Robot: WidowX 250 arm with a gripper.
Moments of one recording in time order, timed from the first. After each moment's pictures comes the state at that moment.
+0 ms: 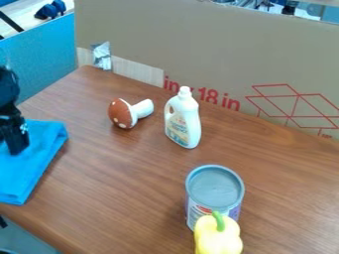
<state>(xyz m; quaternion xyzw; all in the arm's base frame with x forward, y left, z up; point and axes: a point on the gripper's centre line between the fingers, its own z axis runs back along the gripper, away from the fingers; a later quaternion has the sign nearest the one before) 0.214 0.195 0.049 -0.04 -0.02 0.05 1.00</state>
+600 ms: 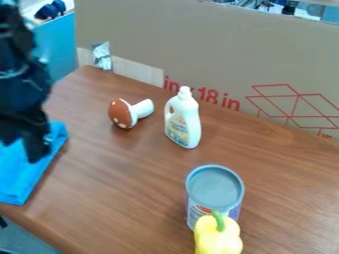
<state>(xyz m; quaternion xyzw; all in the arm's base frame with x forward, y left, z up) 0.200 0.099 0.088 0.03 -0.02 -0.06 1.00</state>
